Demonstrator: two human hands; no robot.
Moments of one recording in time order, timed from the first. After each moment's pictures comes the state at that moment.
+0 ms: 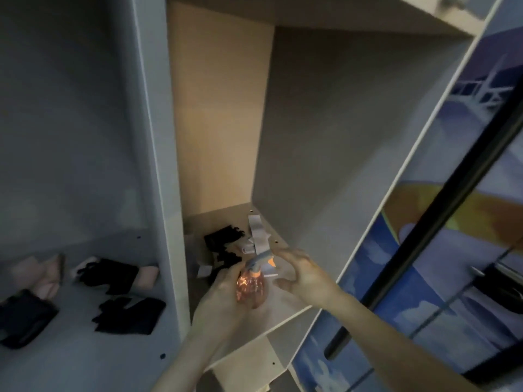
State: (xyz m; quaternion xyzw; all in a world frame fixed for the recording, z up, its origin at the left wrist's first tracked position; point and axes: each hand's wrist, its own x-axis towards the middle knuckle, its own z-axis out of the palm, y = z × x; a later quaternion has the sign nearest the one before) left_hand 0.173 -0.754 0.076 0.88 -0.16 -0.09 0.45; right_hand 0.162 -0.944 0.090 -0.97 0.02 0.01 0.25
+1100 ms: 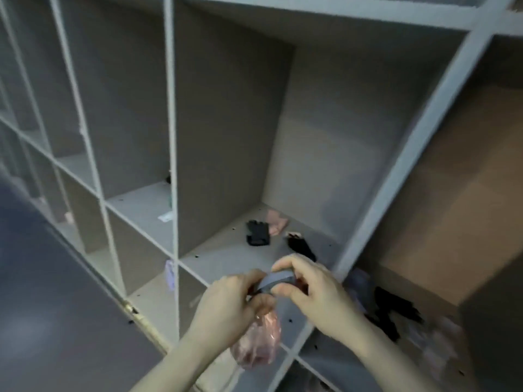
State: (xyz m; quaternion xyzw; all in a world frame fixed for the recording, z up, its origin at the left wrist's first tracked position) left_hand -0.004 -0.653 0.099 0.90 0.19 0.22 0.34; right_hand 0.121 -0.776 0.133 -0.78 -0.55 0.07 0.29
